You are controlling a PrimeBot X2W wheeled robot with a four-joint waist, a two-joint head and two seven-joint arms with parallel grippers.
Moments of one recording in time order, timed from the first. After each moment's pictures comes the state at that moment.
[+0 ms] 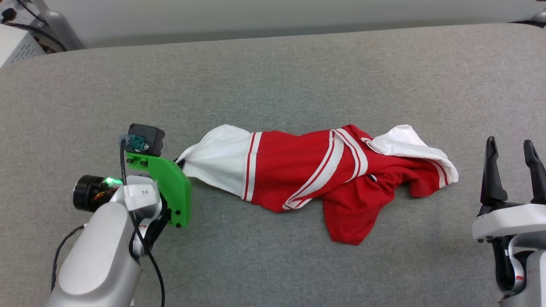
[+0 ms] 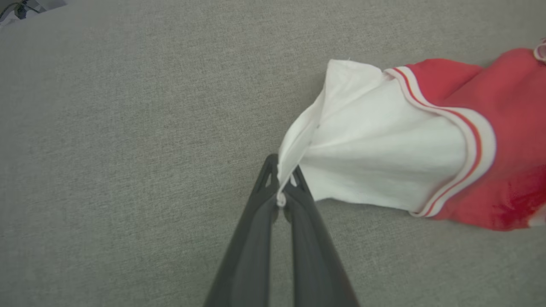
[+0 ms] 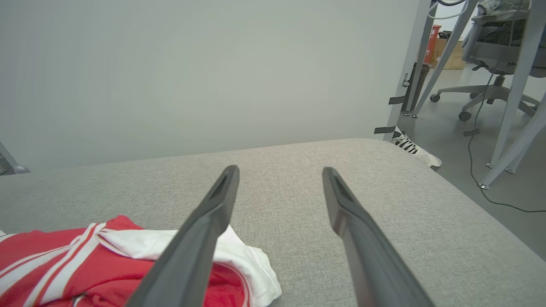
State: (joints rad) left arm -0.44 0.33 -0.33 0.27 -0.43 0.00 0.49; right arm -0.16 -0.05 -0.23 0.05 0.12 0.13 -0.18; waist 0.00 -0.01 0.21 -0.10
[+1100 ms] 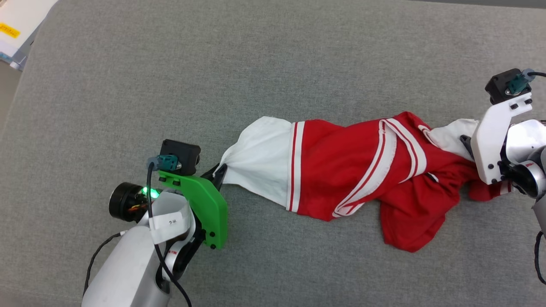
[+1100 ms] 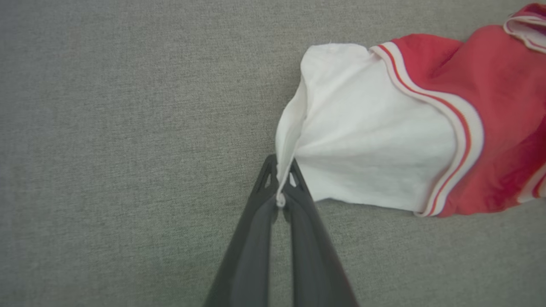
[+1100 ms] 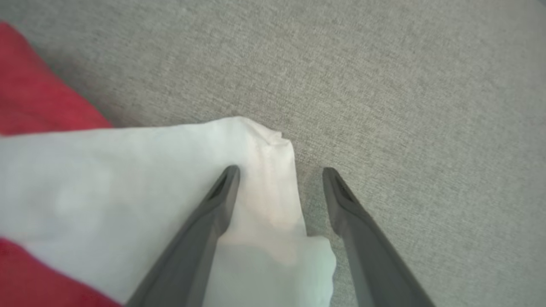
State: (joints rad) left arm -0.32 0.30 -0.39 -0.01 -0.46 0.03 0.47; right arm -0.63 -0.47 0.28 0.36 0.33 0.13 0.76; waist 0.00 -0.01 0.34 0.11
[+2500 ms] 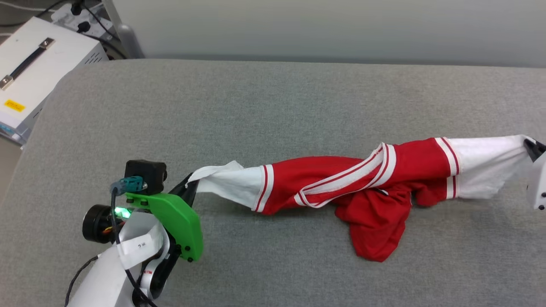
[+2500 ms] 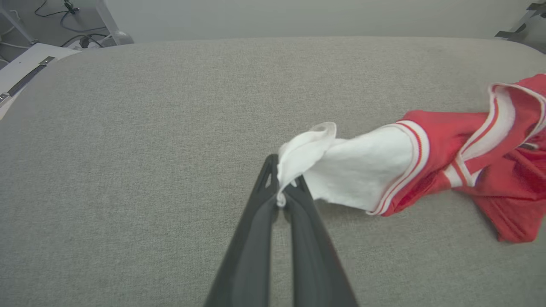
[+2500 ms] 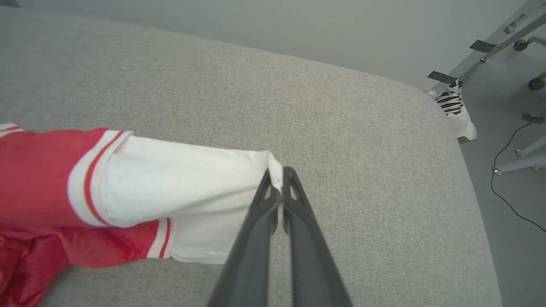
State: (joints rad) left arm -0.22 0.35 -0.34 -0.03 -0.48 0.07 0.37; right arm -0.45 -0.56 0.13 0.44 0.42 0.13 0.34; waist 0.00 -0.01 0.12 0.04
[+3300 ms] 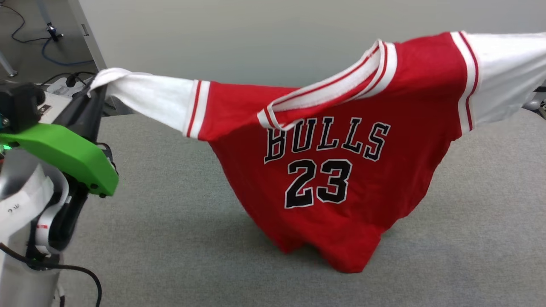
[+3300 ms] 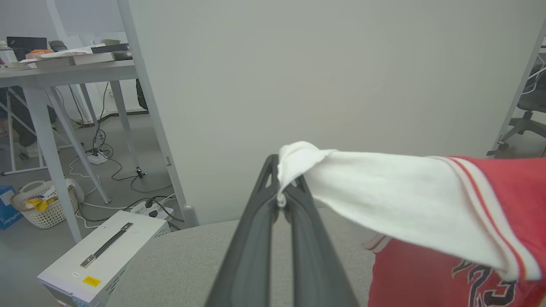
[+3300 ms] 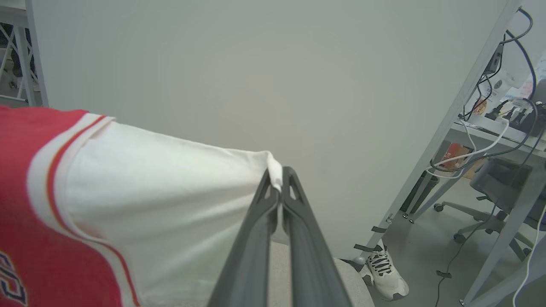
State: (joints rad) left arm -0.34 0.53 -0.11 -0.32 -0.56 0.09 0.42; right arm -0.45 -0.57 -0.04 -0.10 0.41 0.13 0.39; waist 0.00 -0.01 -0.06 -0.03
